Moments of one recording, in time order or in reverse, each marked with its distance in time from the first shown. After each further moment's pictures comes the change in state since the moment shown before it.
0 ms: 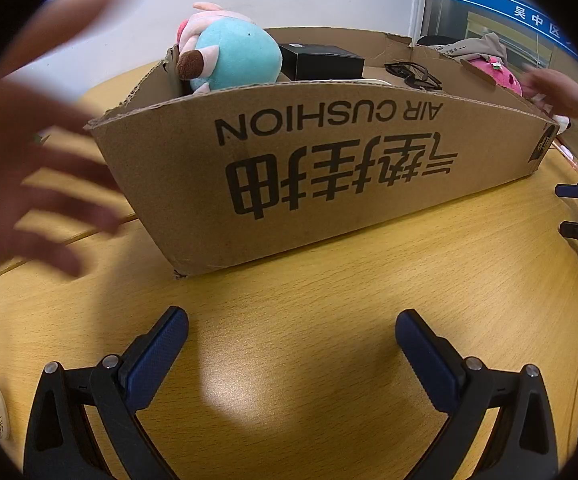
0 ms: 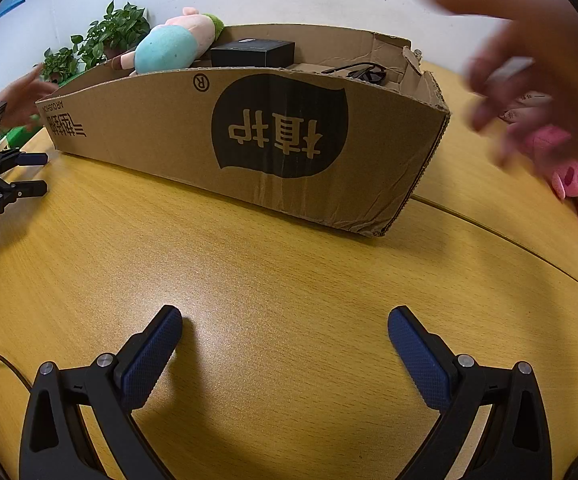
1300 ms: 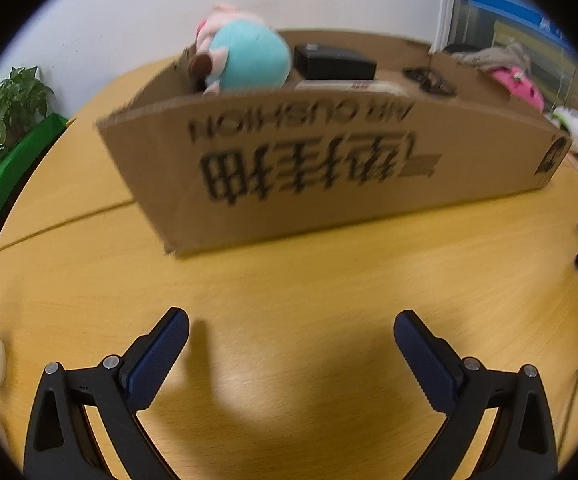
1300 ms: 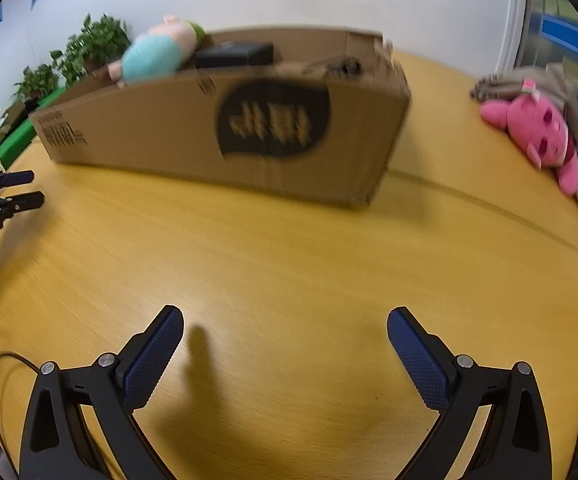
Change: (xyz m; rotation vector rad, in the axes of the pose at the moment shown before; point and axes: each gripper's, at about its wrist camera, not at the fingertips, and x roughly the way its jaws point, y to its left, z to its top) left arm 0.005 -0.024 -0.008 -0.084 0.012 0.102; right arm -0.013 0.005 -0.022 0.102 0.011 -0.044
